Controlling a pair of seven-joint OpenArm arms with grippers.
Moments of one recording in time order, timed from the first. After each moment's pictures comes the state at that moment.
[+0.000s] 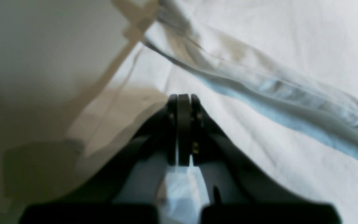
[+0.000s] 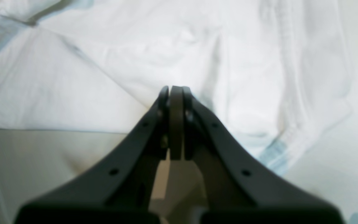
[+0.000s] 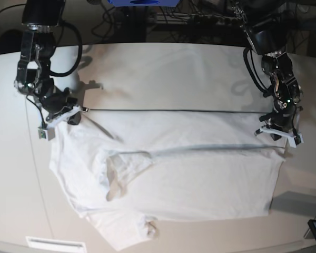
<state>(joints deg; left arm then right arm) -5.2 -15.2 -27.8 72.2 -15.2 -6.8 30.0 -6.3 6.1 11.5 92.6 29.7 8.8 -50.8</state>
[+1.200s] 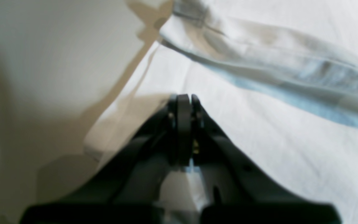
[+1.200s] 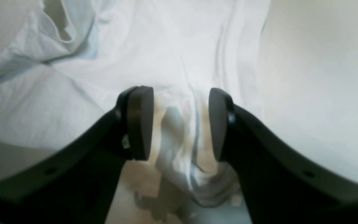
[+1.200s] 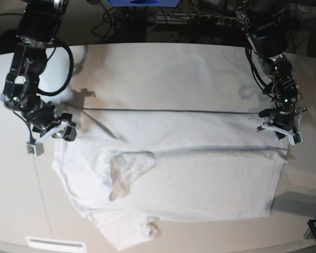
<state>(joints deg) -6.8 -16.3 -28.3 62.7 -5.5 -7.9 18.8 0.7 6.0 18.7 90.9 30.0 14.4 -57.9</state>
